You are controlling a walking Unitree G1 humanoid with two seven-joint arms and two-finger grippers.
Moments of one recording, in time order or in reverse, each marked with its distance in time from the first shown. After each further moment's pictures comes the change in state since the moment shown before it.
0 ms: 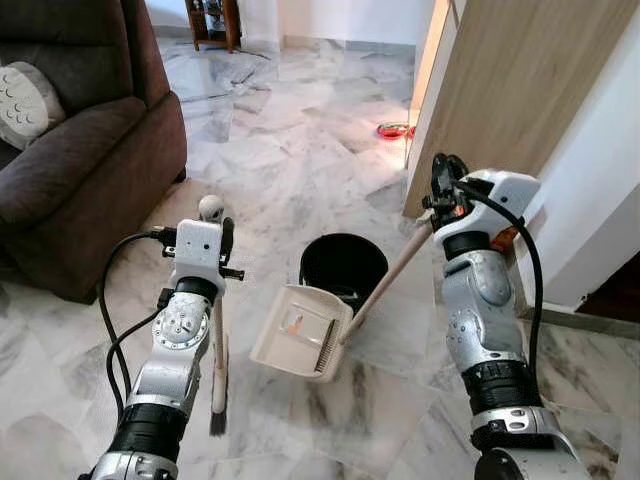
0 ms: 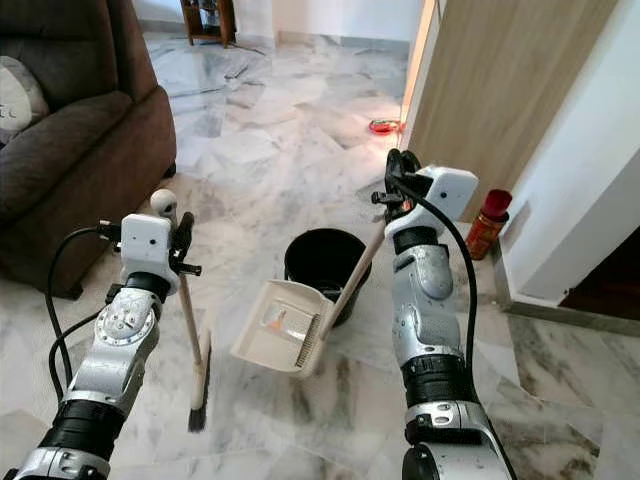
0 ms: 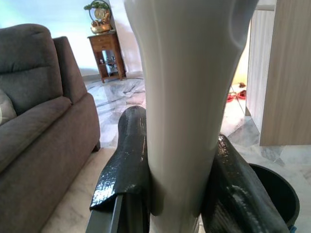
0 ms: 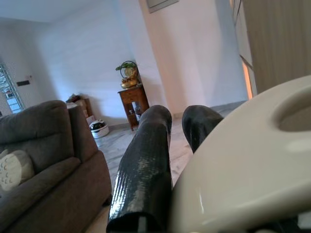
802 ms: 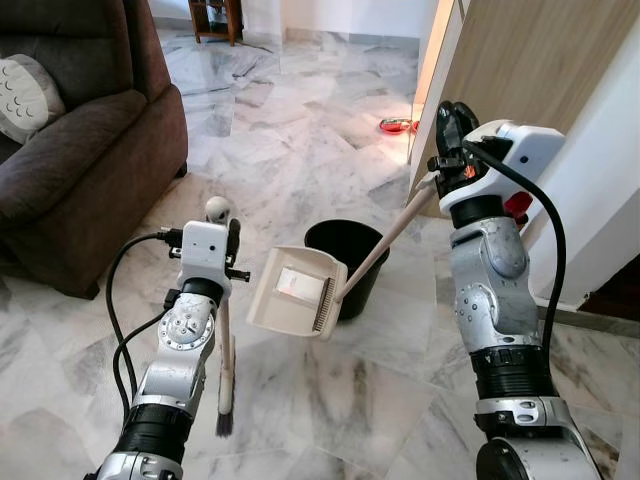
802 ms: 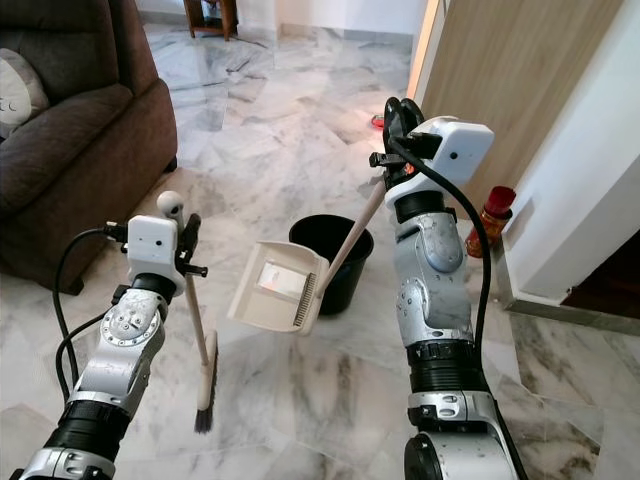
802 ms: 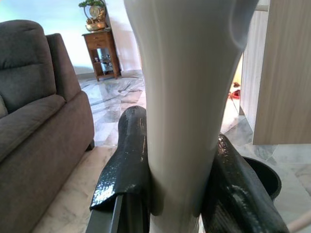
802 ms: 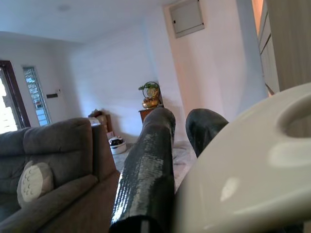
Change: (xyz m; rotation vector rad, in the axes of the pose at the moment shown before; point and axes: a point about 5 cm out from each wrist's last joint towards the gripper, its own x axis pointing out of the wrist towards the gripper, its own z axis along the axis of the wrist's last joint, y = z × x) left arm 0.000 -0.008 0.000 -0.019 0.000 -0.023; right arm 0.013 0.016 0.038 -0.016 -0.086 0.086
